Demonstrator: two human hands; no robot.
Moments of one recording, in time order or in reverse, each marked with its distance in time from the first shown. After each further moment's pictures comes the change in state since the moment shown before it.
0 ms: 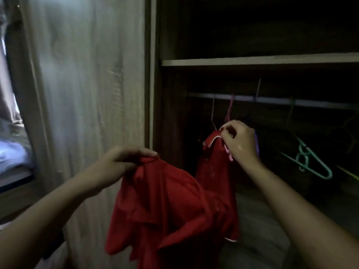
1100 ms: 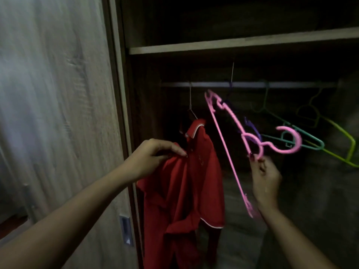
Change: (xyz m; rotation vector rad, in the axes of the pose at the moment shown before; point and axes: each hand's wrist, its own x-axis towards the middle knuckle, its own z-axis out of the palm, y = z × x) left_hand 0.047 0.087 0.076 0.105 -0.150 0.325; right_hand -0.120 0.078 -0.050 0.204 0.349 0.369
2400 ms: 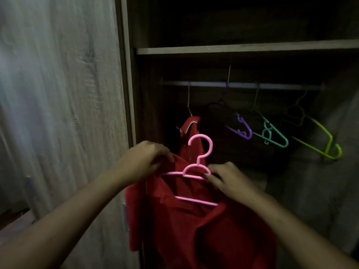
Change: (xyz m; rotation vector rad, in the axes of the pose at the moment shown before) left_hand -0.035 -0.010 -0.011 0.521 -0.047 0.166; right_hand -0.040 -0.084 0.009 -0.587 -0.869 -0.403
